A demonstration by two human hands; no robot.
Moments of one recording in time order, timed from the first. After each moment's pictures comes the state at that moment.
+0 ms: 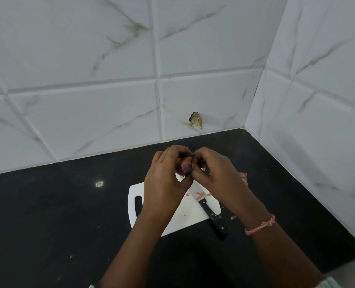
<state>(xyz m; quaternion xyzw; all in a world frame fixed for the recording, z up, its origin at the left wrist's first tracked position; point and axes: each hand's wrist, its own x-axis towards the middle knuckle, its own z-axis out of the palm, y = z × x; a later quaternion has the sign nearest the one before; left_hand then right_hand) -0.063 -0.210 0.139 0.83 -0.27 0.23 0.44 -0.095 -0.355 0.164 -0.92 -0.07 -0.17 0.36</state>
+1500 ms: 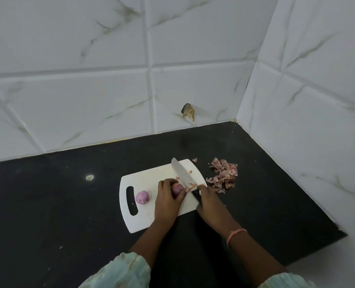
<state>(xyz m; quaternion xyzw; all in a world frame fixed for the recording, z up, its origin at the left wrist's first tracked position) -0.045 -0.241 -0.039 0.85 -0.10 -0.01 0.51 -0.116 -0.378 0.012 -0.95 0.13 0.05 0.27</state>
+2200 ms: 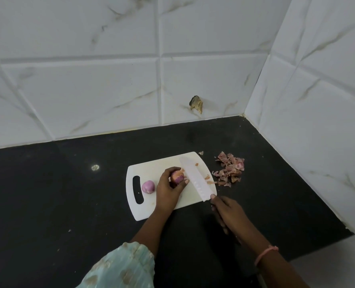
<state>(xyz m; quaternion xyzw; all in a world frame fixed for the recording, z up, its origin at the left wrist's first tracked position) -0.044 -0.227 -0.041 0.74 -0.10 -0.02 0.67 -0.166 -0.383 0.028 -0.76 0.27 0.10 0.58</state>
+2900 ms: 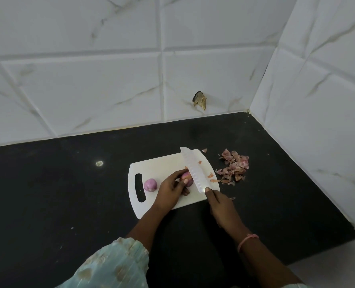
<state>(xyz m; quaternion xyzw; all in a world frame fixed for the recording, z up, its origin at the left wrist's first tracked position) -0.038 -0.219 -0.040 0.74 -0.16 -0.12 0.64 -0.136 -0.372 -0.005 -0.85 0.23 0.05 0.47</state>
